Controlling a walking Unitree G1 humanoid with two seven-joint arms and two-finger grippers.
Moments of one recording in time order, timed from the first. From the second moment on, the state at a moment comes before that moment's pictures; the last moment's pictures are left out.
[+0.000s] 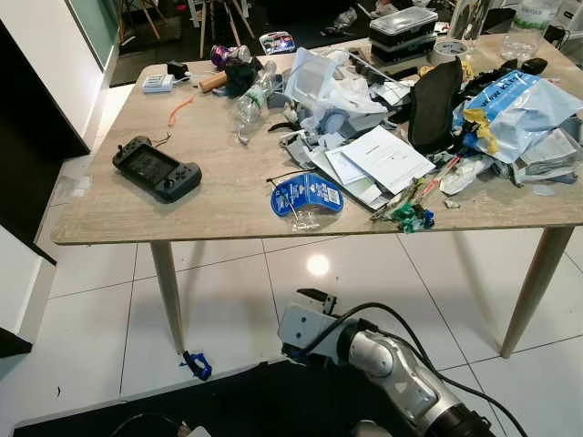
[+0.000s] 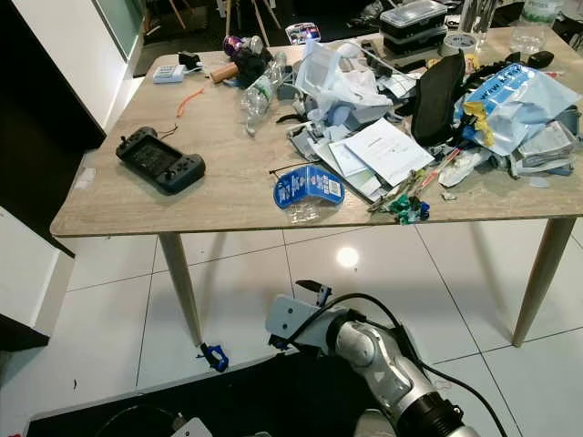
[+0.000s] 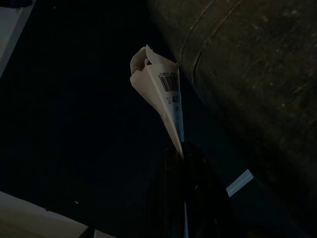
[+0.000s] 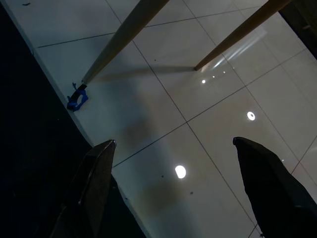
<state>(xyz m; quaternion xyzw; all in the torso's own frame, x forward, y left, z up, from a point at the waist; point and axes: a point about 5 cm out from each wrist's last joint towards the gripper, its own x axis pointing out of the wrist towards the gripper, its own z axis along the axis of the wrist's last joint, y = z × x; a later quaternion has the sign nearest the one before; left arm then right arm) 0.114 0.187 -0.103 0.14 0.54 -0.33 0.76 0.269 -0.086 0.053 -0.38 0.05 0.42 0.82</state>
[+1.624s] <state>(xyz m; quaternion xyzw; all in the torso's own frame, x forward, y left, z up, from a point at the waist) 0.105 0.190 -0.106 0.13 0.55 -0.31 0.76 0.238 -0.249 0.003 0.00 0.23 0.03 0.97</state>
